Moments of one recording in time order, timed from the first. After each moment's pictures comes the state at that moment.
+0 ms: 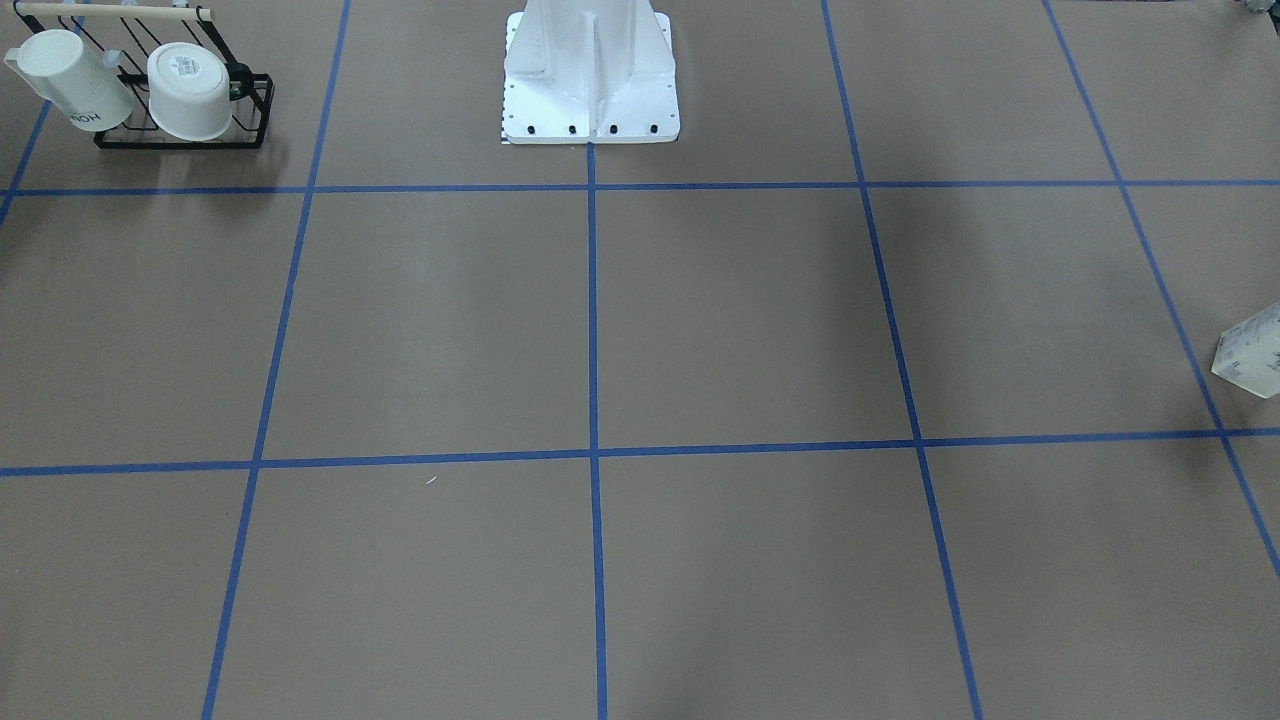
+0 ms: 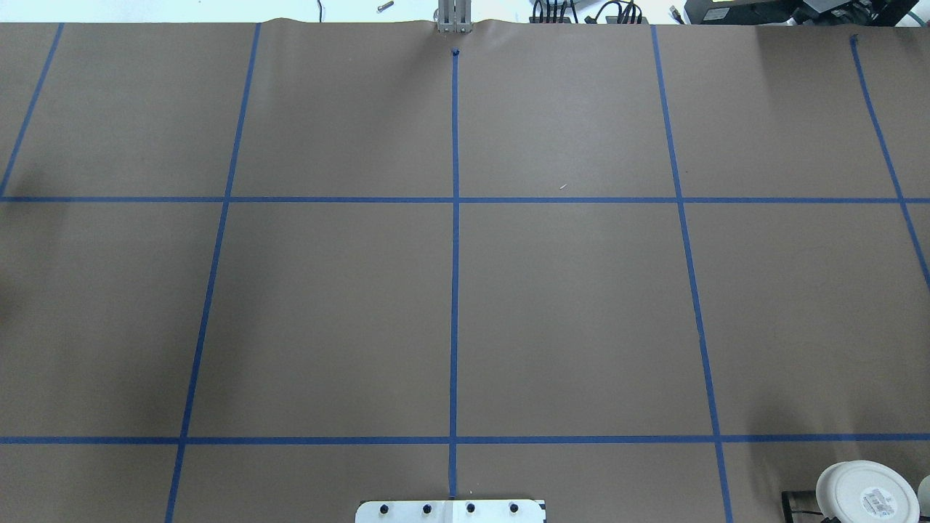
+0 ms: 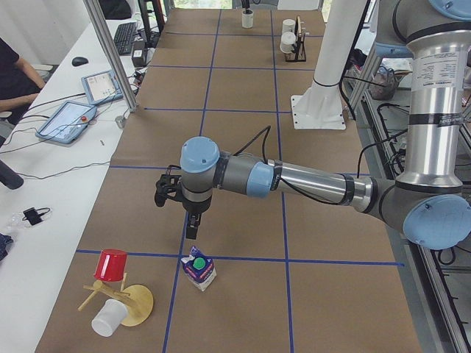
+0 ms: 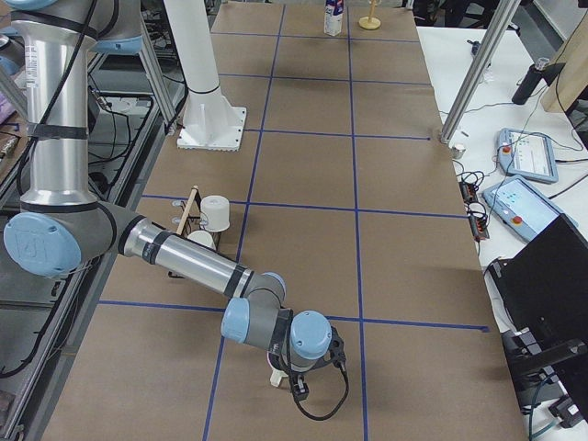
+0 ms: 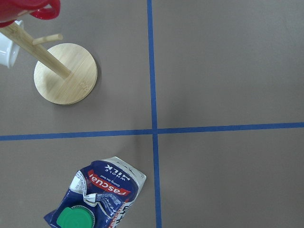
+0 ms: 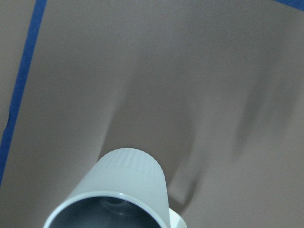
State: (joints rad) left arm -1.59 -1.54 -1.78 -1.61 -2.33 -0.10; right arm 1.63 -1.63 1.26 -1.42 2.31 -0.52
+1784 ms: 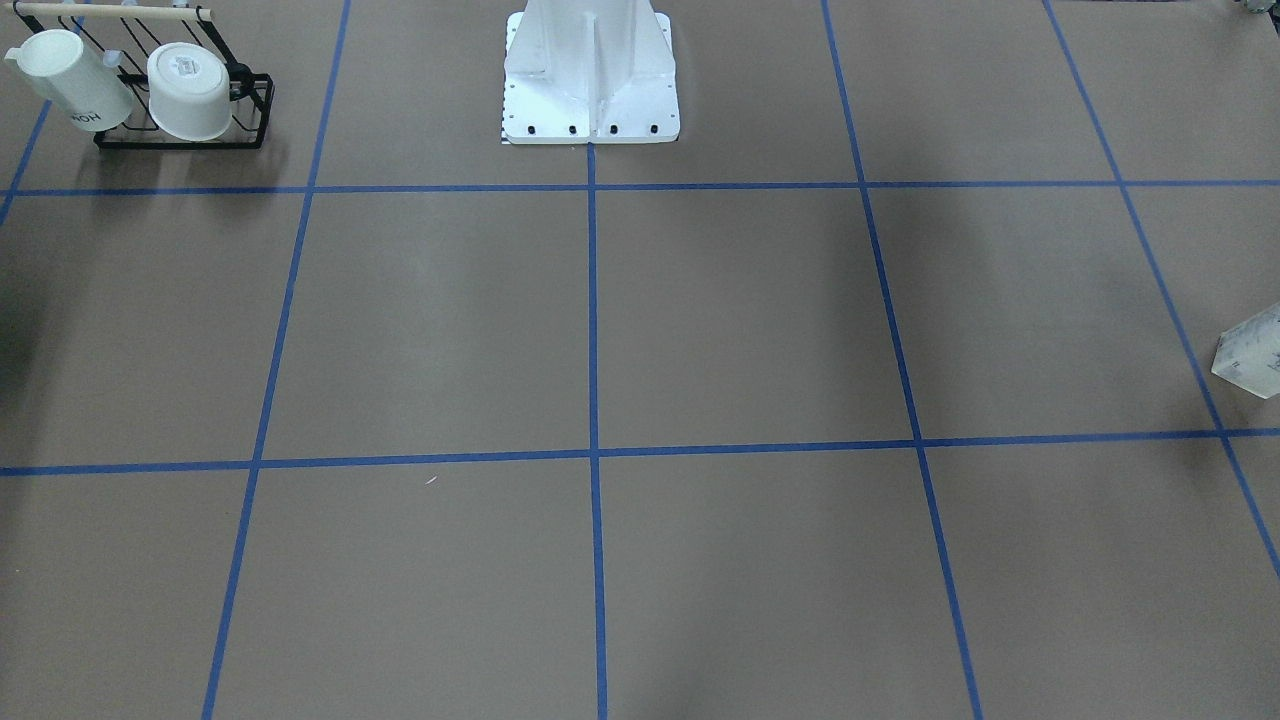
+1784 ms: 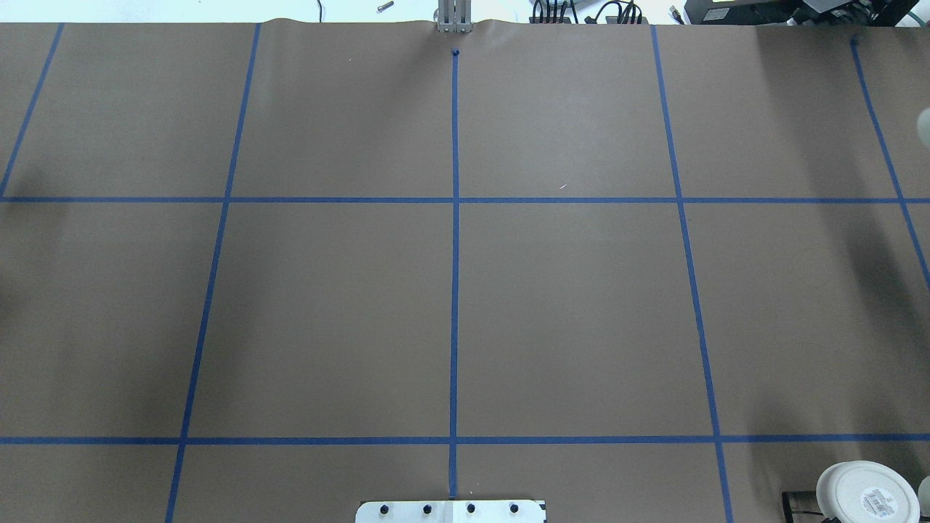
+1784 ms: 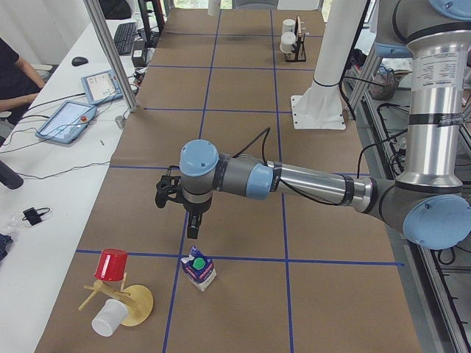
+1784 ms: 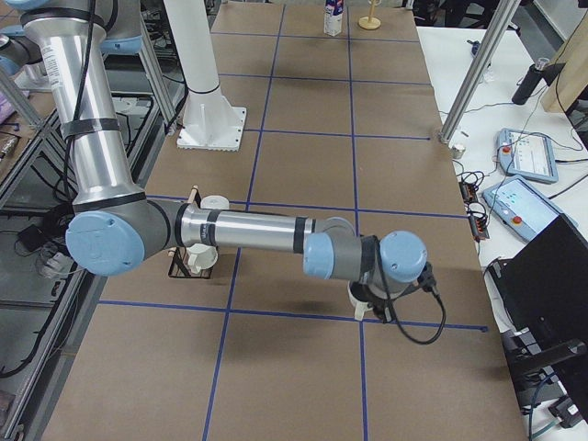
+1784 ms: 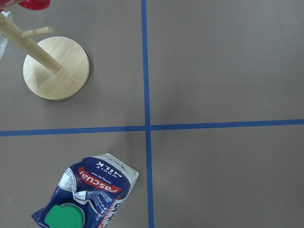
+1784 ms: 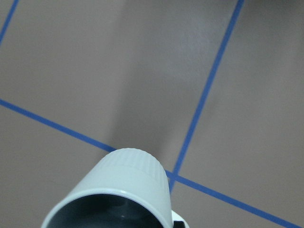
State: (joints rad) left arm -1.59 -1.55 -1.77 -1.61 -2.37 -0.10; right arm 1.56 -1.27 1.47 -1.65 2.46 -0.24
